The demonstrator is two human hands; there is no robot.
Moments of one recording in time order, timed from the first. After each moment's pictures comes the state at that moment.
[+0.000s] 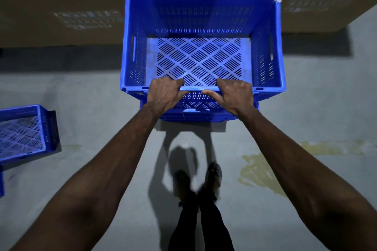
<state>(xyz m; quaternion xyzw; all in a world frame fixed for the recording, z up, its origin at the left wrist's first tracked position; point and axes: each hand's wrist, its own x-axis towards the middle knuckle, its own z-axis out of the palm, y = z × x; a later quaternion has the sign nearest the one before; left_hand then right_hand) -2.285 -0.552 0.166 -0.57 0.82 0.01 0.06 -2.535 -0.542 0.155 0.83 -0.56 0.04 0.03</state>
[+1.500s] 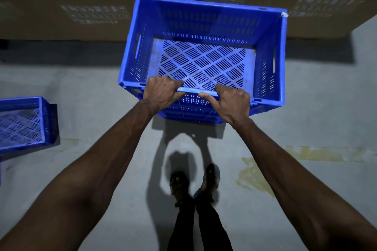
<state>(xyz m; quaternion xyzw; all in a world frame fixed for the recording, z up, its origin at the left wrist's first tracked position) -2.270 -0.526 0.162 -0.55 0.83 -0.03 0.10 -2.515 -0.497 0.158 0.78 -0.63 0.04 -0.03</state>
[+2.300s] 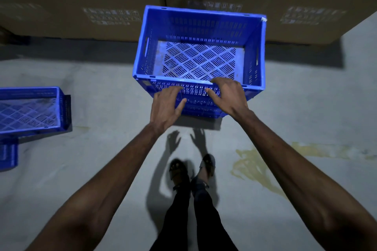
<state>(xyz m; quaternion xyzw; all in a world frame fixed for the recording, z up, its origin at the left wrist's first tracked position) -2.297 -0.386 0.216 -0.65 0.72 0.15 -0.18 -2.535 -0.450 0.245 0.79 -0.59 0.09 -0.18</state>
